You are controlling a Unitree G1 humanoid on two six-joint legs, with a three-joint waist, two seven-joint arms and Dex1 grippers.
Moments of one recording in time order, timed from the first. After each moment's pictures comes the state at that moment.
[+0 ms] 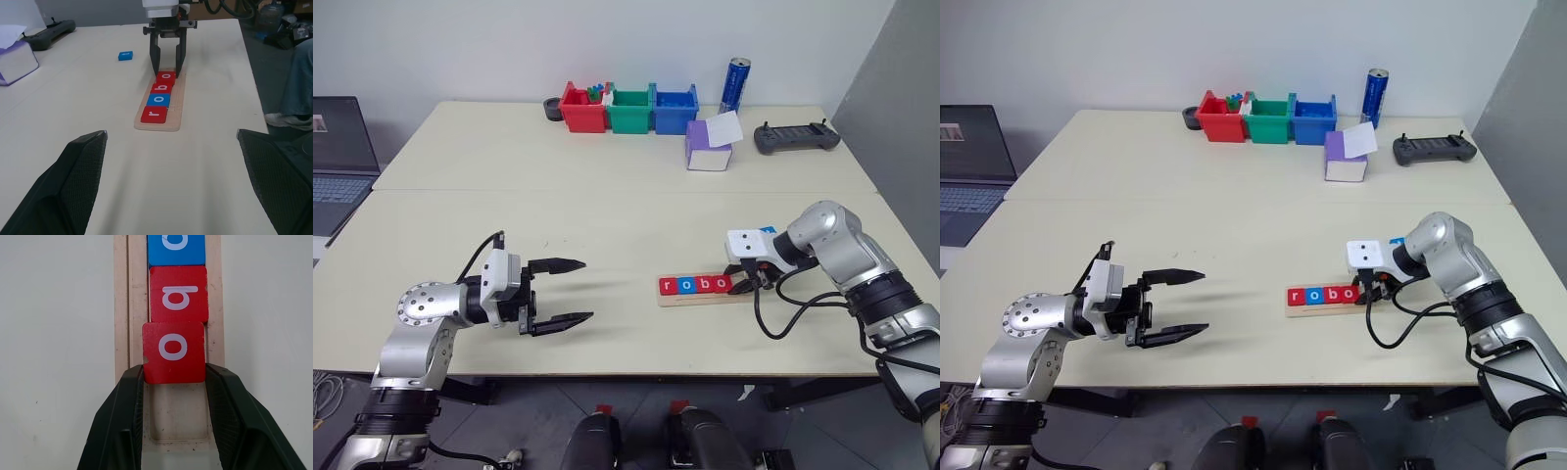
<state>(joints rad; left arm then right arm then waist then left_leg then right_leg) -0.21 0.70 0.10 0.04 -0.49 -0.01 -1.37 -0.84 -0.70 0.43 0.38 -0.18 0.21 1.49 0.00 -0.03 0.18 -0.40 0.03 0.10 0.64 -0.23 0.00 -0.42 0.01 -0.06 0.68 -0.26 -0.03</state>
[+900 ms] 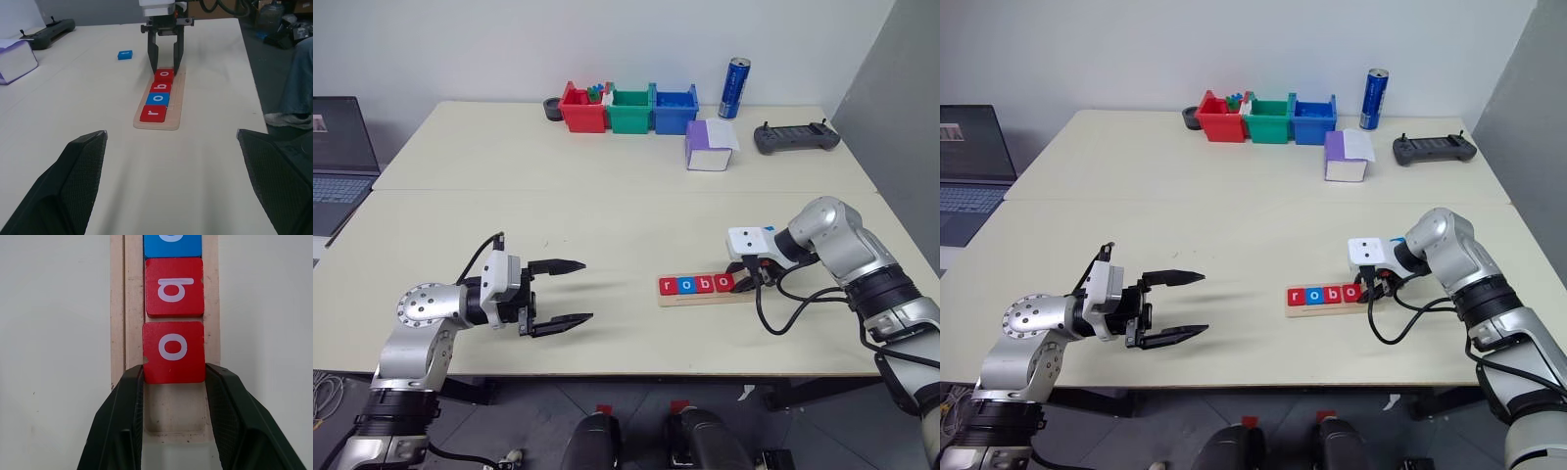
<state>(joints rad) -0.20 0.70 0.10 0.04 -0.49 -0.01 -1.37 -0.88 -0.70 0.45 0.44 -0.18 0.18 1.51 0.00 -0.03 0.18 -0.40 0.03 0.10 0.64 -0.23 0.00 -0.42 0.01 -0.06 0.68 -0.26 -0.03</state>
